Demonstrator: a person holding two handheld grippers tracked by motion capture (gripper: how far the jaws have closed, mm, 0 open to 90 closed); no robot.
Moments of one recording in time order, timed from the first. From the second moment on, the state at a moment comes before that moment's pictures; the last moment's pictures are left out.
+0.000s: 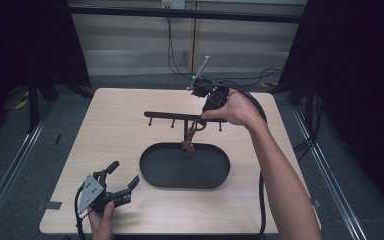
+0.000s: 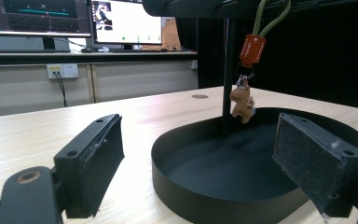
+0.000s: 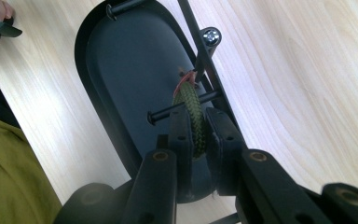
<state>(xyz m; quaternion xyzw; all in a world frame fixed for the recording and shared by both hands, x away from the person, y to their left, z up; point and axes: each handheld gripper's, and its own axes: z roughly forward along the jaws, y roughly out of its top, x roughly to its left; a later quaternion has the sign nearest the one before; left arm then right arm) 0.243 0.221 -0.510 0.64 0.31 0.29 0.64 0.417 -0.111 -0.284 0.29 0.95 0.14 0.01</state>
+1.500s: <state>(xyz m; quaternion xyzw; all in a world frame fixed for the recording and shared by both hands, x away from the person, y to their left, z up) 0.243 0.222 -0.510 0.64 0.31 0.30 0.63 0.359 -0.139 -0.315 0.29 0.91 0.28 0.02</state>
